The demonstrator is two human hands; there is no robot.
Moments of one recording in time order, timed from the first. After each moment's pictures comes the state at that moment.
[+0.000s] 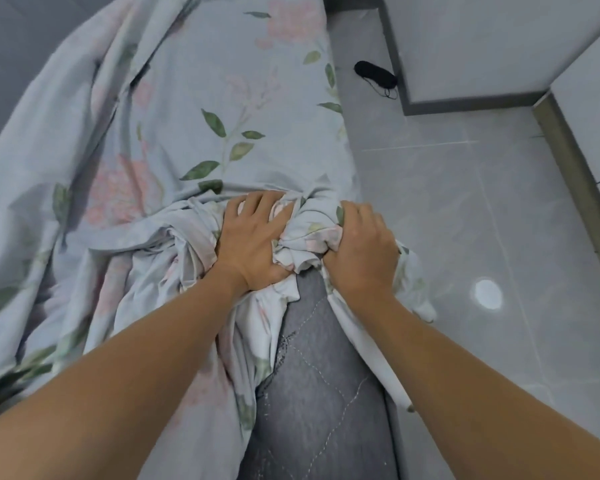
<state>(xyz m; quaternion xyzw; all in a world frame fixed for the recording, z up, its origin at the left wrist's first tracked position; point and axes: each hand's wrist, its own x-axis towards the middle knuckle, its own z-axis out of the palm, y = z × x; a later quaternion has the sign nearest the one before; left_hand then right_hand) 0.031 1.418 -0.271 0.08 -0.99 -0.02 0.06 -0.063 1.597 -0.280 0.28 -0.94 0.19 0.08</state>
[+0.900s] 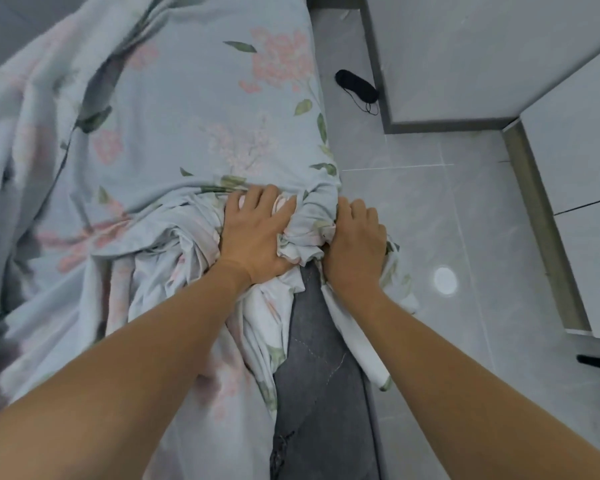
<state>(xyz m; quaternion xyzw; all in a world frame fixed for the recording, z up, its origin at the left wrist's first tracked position) -0.090 1.350 -0.265 0.08 -0.99 -0.04 0.07 -0.171 1.516 -0.272 0.24 -0.96 0.10 0.07</state>
